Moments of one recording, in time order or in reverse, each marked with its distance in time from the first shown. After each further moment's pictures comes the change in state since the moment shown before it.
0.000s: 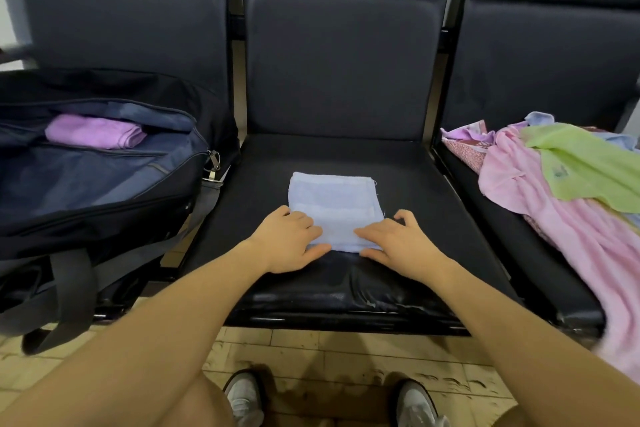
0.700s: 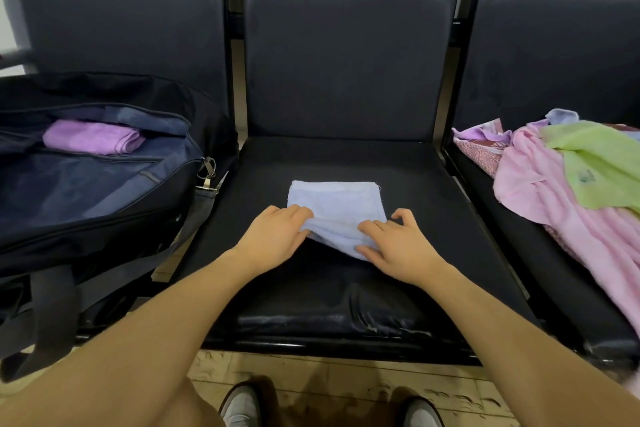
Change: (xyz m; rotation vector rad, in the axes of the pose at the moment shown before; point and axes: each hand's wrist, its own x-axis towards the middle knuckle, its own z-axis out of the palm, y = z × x) left_hand 0.012 -0.021 0.017 -0.323 0.363 -0.089; right_hand 0.023 0.012 0.025 -0.010 0.216 -0.033
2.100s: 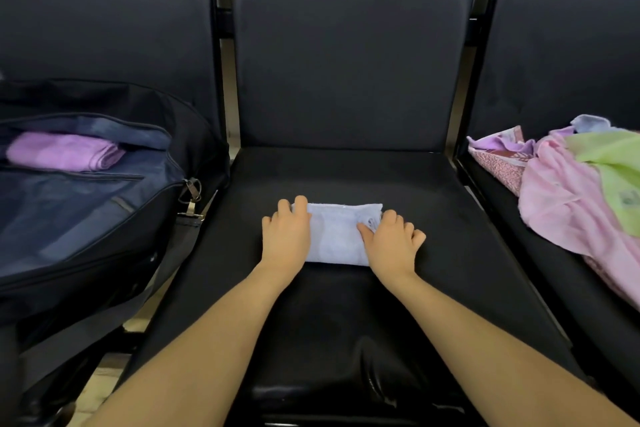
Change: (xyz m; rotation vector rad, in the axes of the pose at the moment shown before) left_hand 0.071 -0.020 0.058 0.278 0.017 -0.511; right_hand 0.077 -0.009 0.035 0.207 -0.167 0.928
